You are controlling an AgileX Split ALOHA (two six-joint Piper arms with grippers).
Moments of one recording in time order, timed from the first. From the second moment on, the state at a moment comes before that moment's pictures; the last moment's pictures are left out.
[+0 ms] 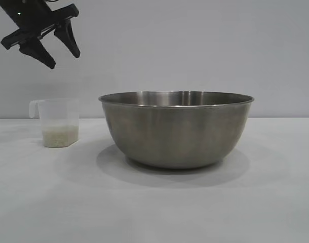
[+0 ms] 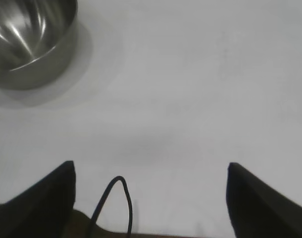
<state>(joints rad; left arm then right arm) -0.04 2.07 -1.70 -0.64 0.62 0.40 0.05 0.04 -0.49 0.11 1.14 -0.09</state>
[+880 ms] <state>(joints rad) -0.04 2.03 -1.70 -0.59 0.62 0.40 0.05 -0.02 -0.49 0.11 1.14 -0.09</state>
